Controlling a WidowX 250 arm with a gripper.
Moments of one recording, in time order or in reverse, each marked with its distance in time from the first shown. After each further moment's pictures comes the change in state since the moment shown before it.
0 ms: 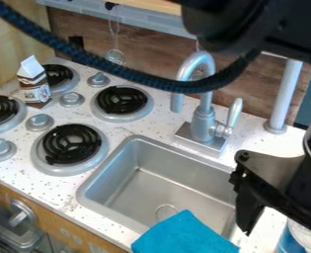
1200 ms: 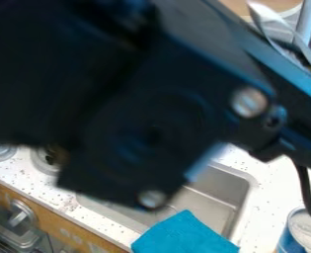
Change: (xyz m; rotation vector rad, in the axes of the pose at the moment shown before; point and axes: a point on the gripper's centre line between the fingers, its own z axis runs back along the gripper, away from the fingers) arm 0.054 -0.103 -0.131 -0.030 -0.096 0.089
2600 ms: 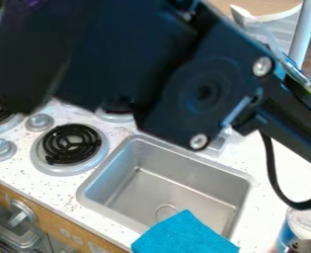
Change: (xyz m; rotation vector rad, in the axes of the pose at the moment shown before) arm 0.016 0.050 -0.029 0.073 0.092 0.202
